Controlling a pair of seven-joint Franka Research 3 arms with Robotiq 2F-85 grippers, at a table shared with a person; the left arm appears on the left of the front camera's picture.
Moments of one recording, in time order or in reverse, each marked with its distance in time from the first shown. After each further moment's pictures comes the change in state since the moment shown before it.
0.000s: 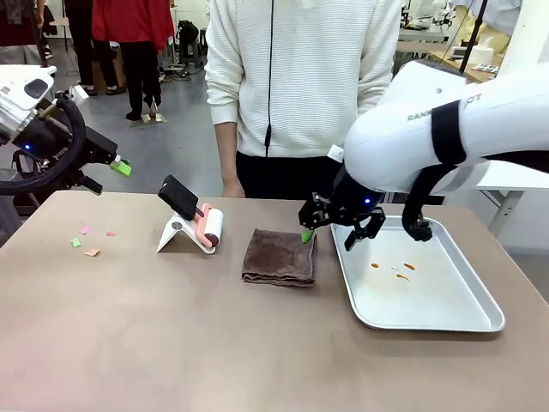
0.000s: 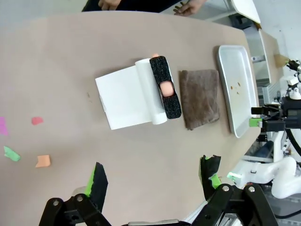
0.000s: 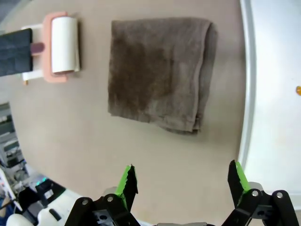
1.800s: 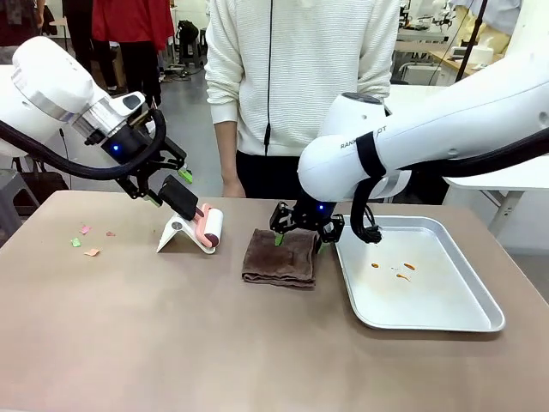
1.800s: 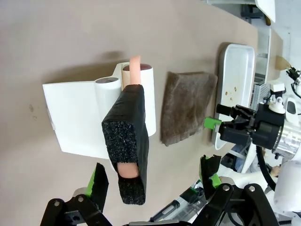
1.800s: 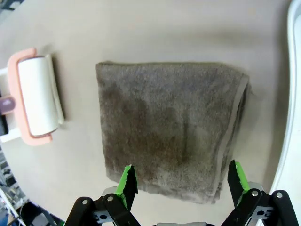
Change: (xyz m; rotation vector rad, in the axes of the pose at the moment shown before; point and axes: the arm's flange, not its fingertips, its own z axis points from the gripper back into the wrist) left arm 0.070 -0.038 -0.111 -0.016 0.238 0.239; right arm 0.071 0.027 -0.082 -0.064 0.028 -0.059
